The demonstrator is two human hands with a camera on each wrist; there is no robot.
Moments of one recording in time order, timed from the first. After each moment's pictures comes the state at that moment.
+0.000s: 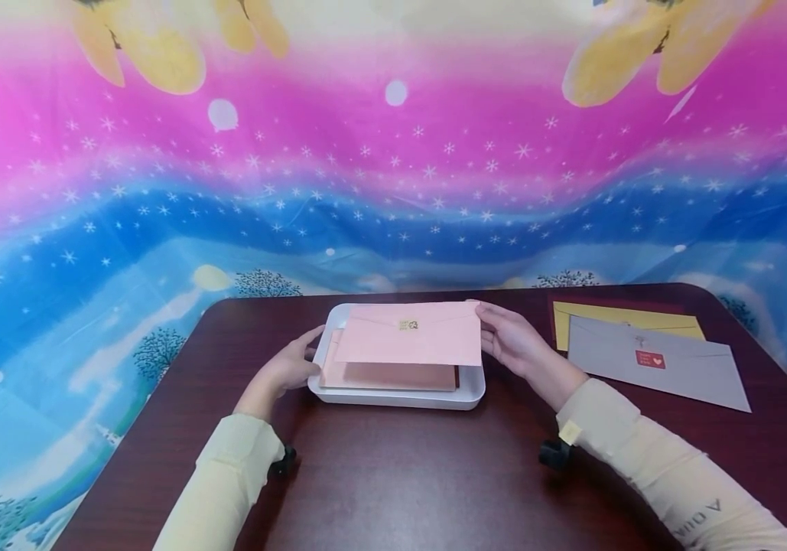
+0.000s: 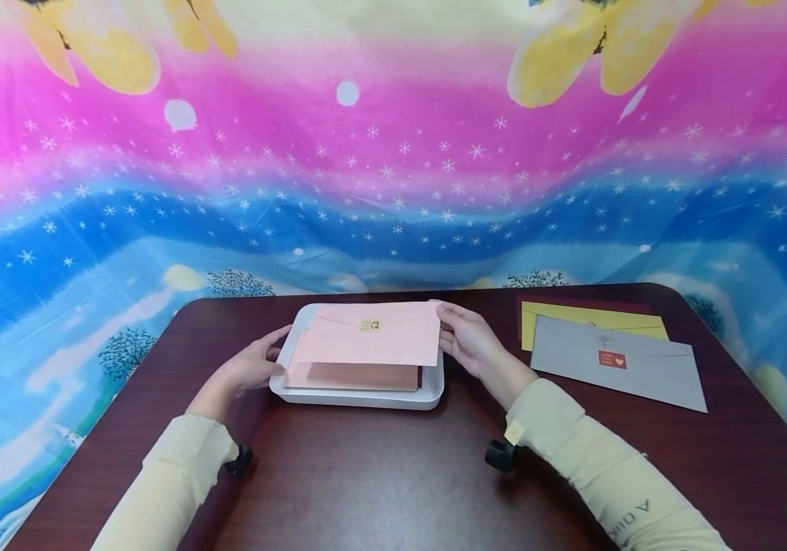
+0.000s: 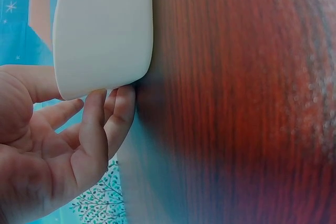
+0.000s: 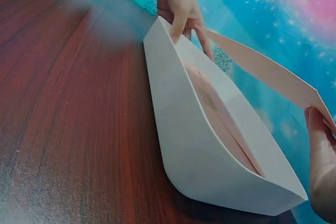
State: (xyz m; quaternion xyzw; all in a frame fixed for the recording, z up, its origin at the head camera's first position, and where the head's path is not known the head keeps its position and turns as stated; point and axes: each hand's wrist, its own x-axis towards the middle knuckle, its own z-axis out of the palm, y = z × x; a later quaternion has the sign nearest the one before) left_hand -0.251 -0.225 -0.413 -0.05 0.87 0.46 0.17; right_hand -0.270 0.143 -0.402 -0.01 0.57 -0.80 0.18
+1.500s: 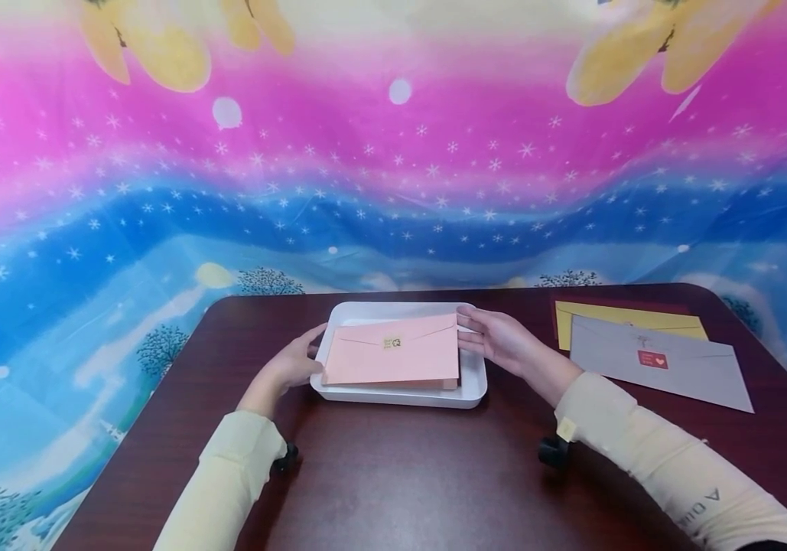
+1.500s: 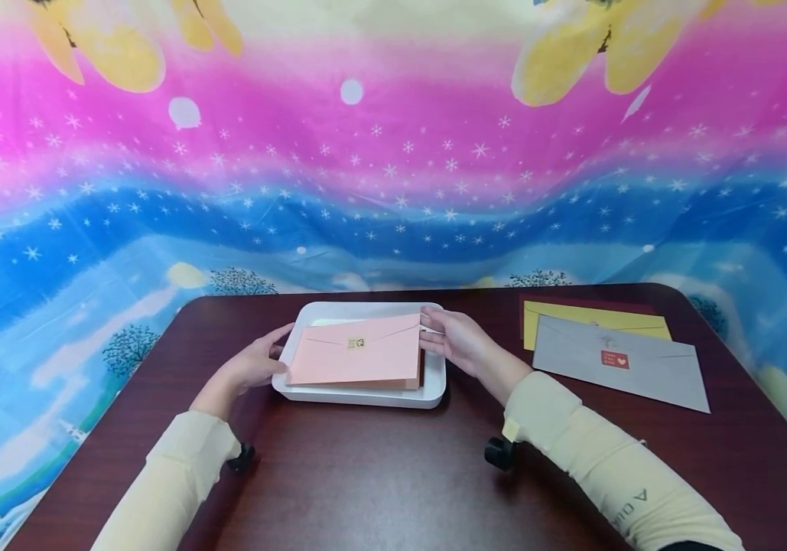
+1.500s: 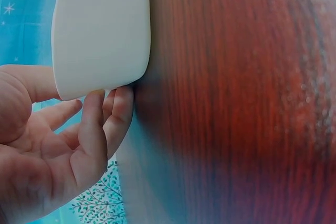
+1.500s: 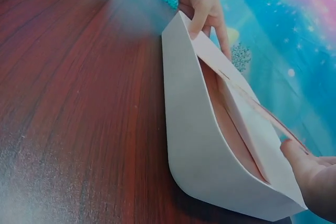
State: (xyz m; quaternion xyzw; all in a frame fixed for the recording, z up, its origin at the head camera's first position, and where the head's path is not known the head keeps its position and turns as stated) left_hand -0.252 -0.224 -0.414 -0.06 0.87 0.46 0.17; right_hand -0.271 0.132 -0.396 -0.05 0.61 -0.75 0.26
